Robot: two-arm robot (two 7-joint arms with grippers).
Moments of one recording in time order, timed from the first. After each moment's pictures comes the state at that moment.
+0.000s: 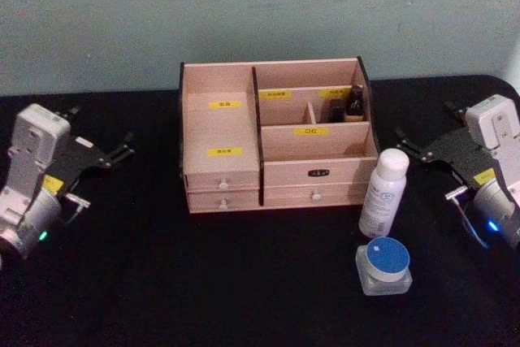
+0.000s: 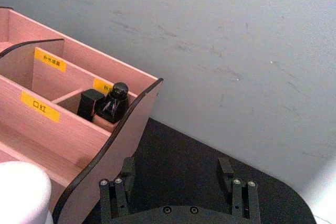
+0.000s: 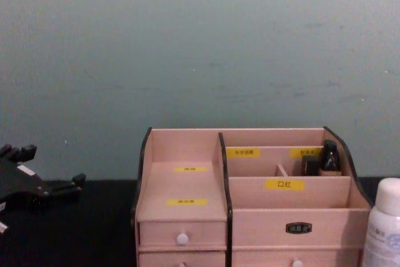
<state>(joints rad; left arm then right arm) -0.20 0.60 0.45 -1.41 -0.25 -0.12 0.03 0.20 0.60 -0.45 -1.41 0.25 -0.12 -0.03</state>
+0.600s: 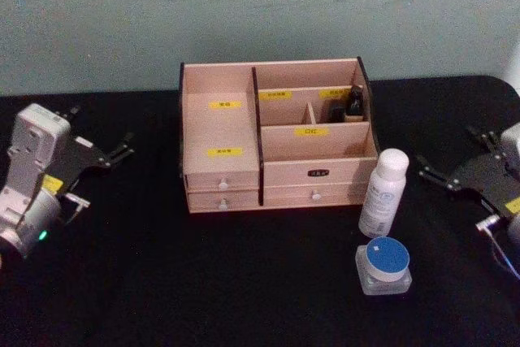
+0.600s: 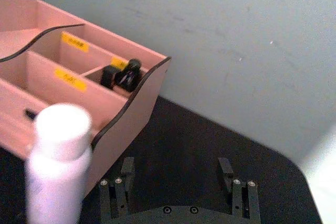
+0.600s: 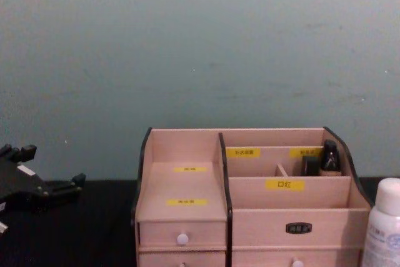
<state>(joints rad) -0.20 0.60 0.45 -1.41 -0.25 -0.12 0.03 0.01 0.70 -0.34 -1.60 0.31 -0.06 0.01</state>
